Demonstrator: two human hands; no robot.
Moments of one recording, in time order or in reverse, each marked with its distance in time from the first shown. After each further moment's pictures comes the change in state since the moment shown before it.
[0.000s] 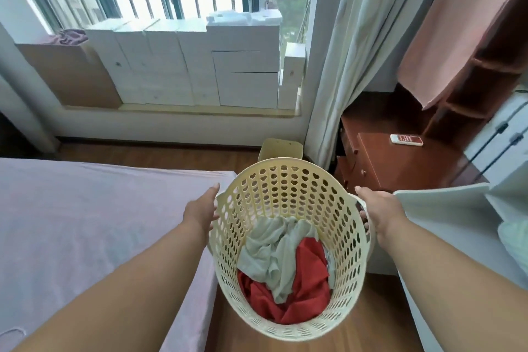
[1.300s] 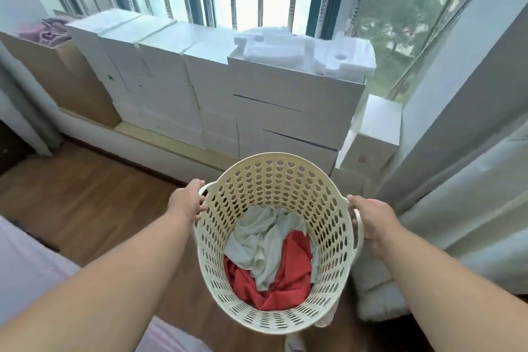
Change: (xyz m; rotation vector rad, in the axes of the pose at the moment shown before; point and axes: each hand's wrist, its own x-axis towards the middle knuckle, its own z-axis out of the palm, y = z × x) left_hand 0.685 0.427 0.198 -0.120 0.303 -0.074; right_hand 0.686 -0.464 0.403 -0.169 -0.346 -0.039
